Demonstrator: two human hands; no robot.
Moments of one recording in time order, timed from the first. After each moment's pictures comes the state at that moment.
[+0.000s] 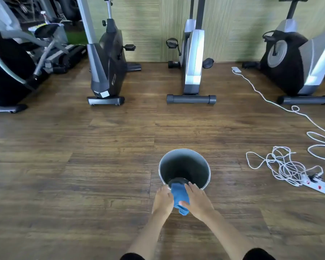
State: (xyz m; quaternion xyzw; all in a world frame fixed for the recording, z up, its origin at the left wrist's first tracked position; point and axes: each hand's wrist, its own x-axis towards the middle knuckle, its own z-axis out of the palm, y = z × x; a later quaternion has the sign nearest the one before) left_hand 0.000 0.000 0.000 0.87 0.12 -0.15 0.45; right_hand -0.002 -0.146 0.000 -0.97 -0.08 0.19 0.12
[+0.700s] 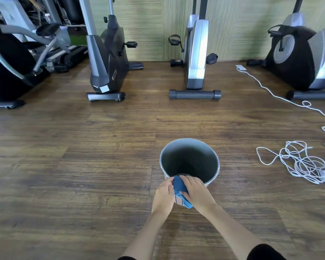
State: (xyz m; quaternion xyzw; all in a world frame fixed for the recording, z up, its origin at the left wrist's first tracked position) left_hand 0.011 0.002 -0.090 0.86 0.06 -0.04 0.50; right_hand 0.030 -0.139 -0.089 -0.98 -0.18 0.04 0.08
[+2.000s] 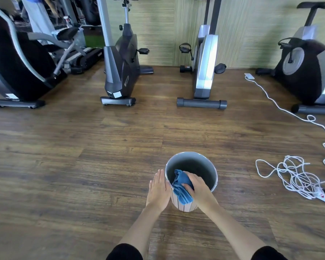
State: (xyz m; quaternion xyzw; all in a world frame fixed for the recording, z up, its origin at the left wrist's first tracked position) left_hand -0.001 0.028 0.028 0.93 0.05 -0.10 0.36; right_hand 0.015 -0.136 0.027 -0.93 -0.12 0.05 0.33
